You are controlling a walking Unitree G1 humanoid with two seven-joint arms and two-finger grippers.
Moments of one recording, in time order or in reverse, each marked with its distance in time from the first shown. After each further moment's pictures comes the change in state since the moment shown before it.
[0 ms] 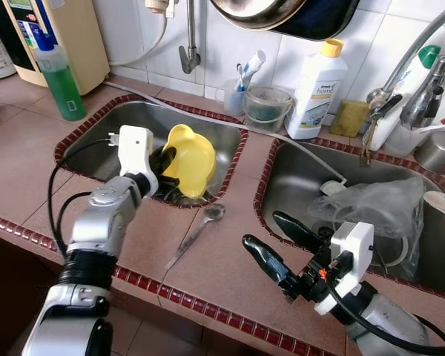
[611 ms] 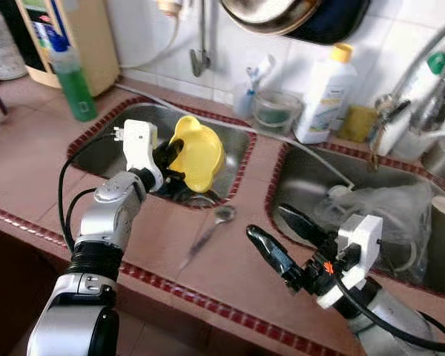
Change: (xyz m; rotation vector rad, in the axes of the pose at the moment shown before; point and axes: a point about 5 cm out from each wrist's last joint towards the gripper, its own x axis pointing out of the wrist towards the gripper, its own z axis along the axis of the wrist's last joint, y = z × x) left arm 0.004 -0.001 0.005 -0.016 -0.051 -0.062; right arm 0.004 -0.001 0.011 0.001 -0.050 -0.008
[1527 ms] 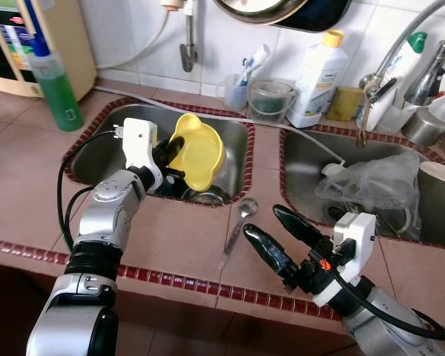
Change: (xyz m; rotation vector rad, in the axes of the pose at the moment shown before) left arm -0.002 0.000 0.005 0.028 -0.026 -0.021; right arm 0.003 -0.001 -0.006 0.062 0.036 -0.004
